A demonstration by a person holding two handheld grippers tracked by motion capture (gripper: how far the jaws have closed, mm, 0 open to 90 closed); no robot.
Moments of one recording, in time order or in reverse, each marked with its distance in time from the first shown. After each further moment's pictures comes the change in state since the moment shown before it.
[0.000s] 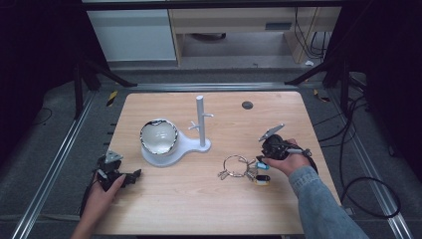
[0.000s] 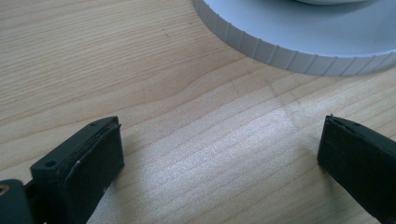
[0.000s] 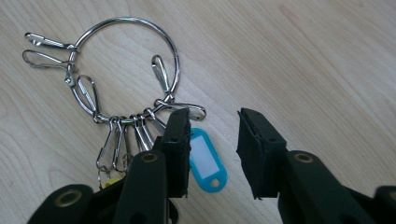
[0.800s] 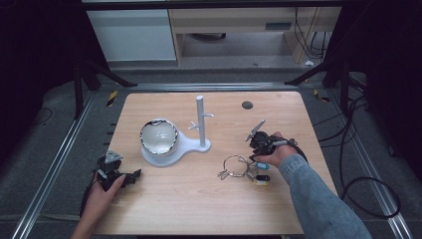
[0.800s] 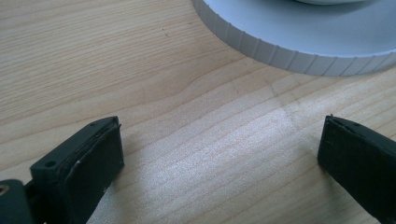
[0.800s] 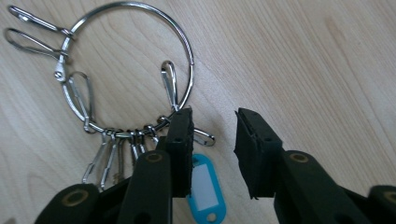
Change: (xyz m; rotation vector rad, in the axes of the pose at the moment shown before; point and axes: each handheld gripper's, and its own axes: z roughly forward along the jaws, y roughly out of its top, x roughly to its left) left arm 0.000 0.000 0.000 0.000 0.000 0.000; right arm 0.003 0.031 0.028 0.143 0.051 -0.155
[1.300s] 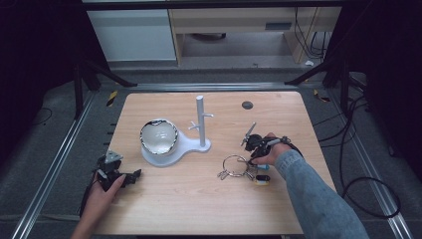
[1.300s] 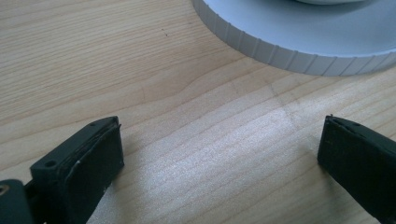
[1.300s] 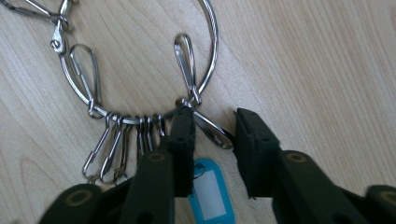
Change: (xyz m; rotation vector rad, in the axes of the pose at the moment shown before) left arm 0.000 0.000 0.000 0.001 -0.001 0.002; right arm 0.000 0.008 0.019 0.108 0.065 -0.104
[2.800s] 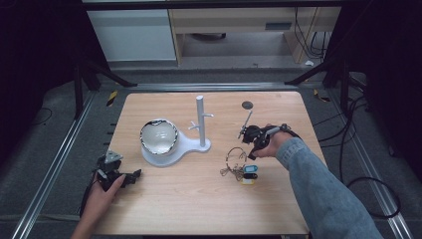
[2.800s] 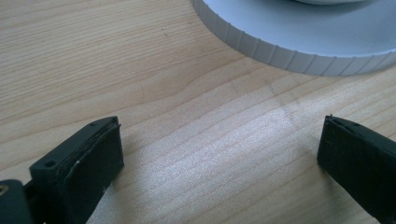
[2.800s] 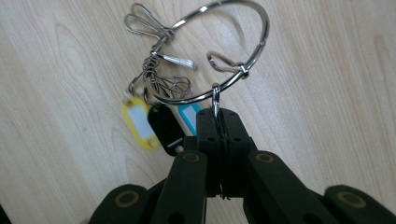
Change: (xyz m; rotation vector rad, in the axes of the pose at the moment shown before) left arm 0.000 0.000 0.000 -0.002 -0.002 -0.002; right arm 0.007 0.026 -0.053 0.074 0.092 -0.023
